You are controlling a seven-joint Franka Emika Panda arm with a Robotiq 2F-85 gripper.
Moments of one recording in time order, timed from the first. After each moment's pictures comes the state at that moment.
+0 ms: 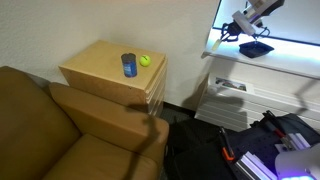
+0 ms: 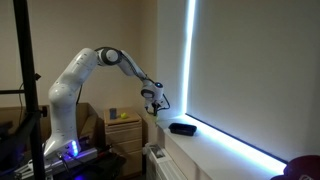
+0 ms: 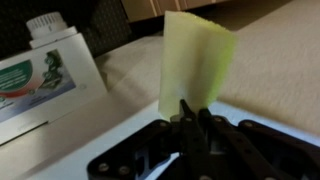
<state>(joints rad) -0.37 0.58 0.00 -1.85 0.87 2.54 -0.09</state>
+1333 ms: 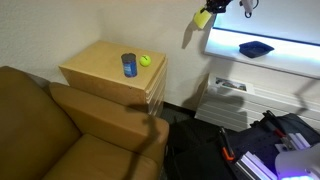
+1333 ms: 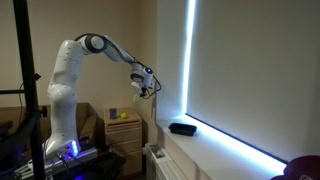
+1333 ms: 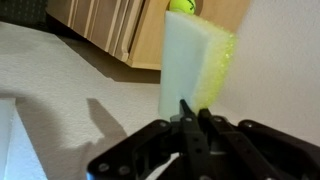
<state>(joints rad) -0.27 0.25 0.05 -2.00 1.04 2.33 -0.65</state>
